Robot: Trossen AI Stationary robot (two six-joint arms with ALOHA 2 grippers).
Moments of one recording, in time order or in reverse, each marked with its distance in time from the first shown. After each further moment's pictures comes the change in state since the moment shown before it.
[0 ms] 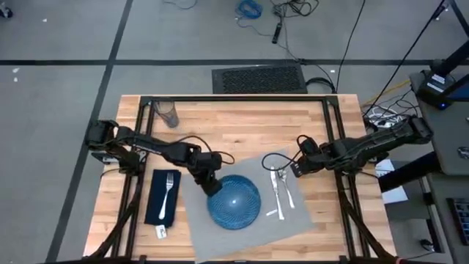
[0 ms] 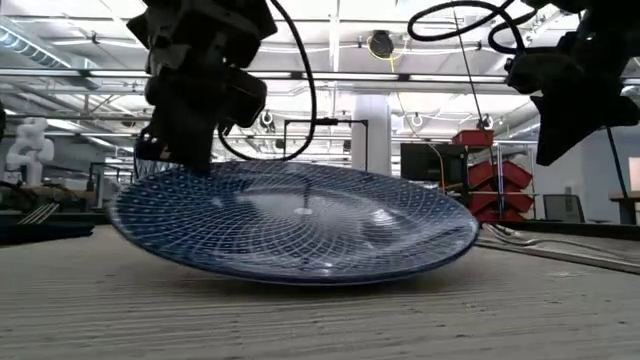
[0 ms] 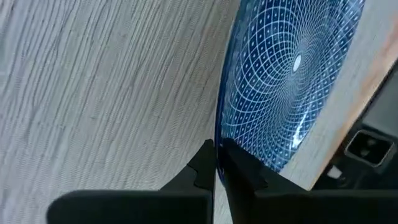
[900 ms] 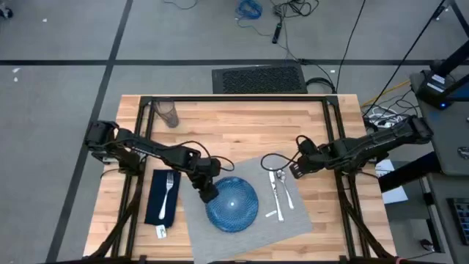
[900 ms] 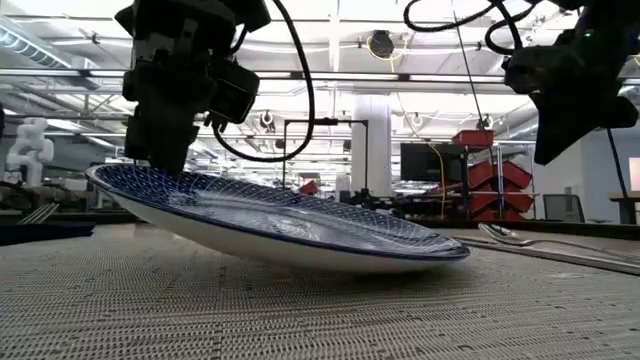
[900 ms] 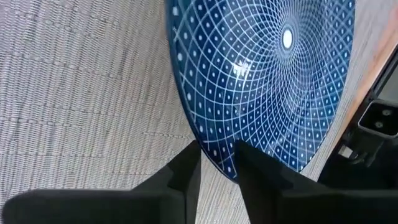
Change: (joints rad) left arm -0.058 0.002 -0.001 -0.022 0.005 0.036; right arm 0.000 0.000 0.000 0.054 -0.050 -0.029
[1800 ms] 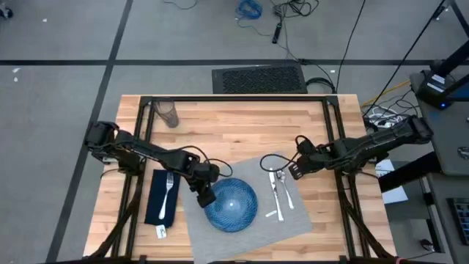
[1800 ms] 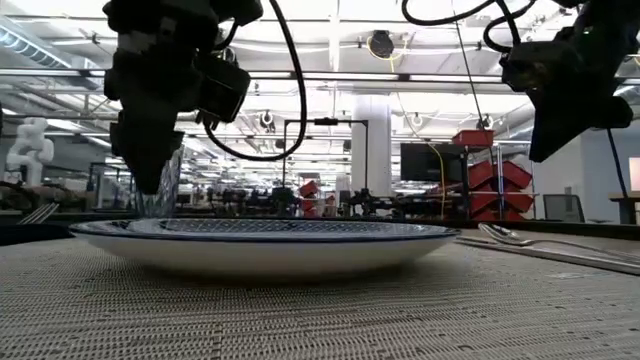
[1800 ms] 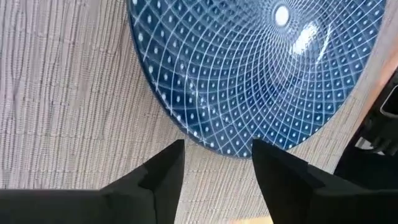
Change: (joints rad) left arm -0.054 0.000 0.000 -0.063 -0.037 -0.033; right arm 0.000 0.000 0.000 0.022 0.004 -0.021
